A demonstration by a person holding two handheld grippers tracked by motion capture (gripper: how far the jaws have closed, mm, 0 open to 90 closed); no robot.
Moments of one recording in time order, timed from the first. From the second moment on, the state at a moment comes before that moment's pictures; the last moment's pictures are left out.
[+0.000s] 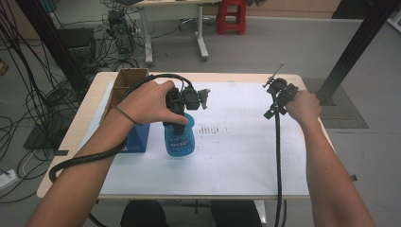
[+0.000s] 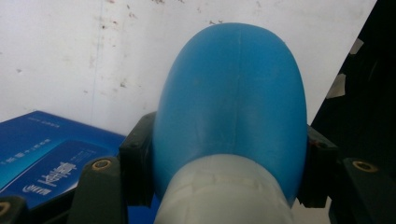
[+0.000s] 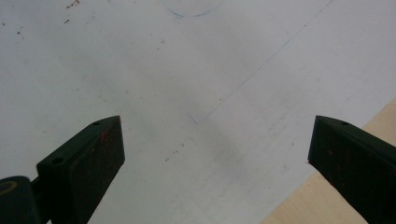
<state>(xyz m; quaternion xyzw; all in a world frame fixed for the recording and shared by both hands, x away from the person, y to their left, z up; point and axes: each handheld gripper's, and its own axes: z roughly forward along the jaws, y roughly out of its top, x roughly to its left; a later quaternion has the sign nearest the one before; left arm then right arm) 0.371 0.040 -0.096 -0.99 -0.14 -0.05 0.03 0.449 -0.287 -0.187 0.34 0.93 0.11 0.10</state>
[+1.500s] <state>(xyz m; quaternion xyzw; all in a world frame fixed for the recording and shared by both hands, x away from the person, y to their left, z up) 0.381 0.060 0.070 -0.94 -0.34 -0.08 0.00 0.440 -0.291 -0.187 0.34 0.93 0.13 0.10</state>
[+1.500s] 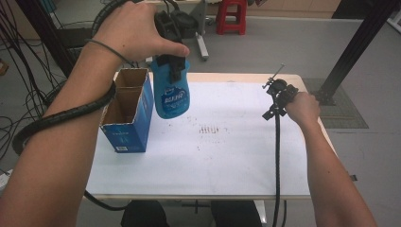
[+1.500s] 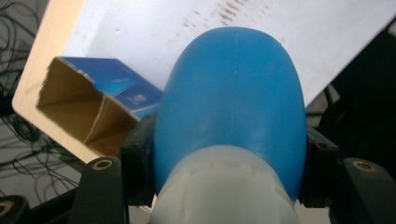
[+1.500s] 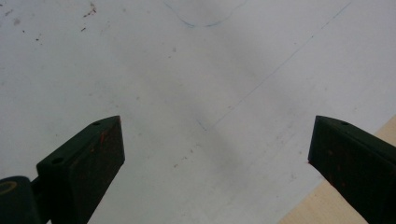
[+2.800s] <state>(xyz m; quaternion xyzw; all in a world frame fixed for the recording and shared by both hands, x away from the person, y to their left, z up) 0.395 0.168 0.096 -0.78 -0.62 -0.12 -0.04 0.438 -0.292 -0.185 0.33 0.93 0.13 0.11</state>
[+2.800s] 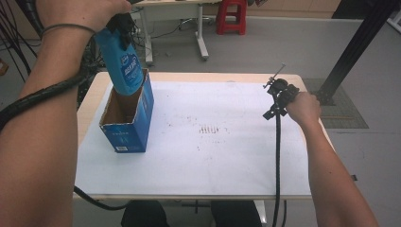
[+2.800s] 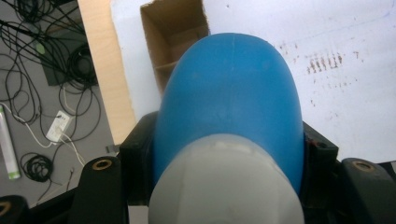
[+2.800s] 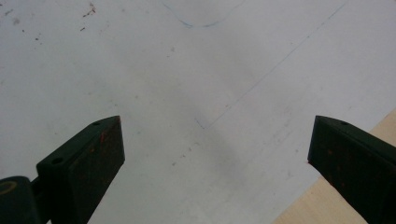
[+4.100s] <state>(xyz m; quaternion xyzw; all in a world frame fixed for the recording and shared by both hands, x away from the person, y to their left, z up) 0.421 0.200 0.009 -0.74 -0.67 -0.11 -0.01 0.436 -0.290 -0.185 0.34 0.93 0.13 0.11</state>
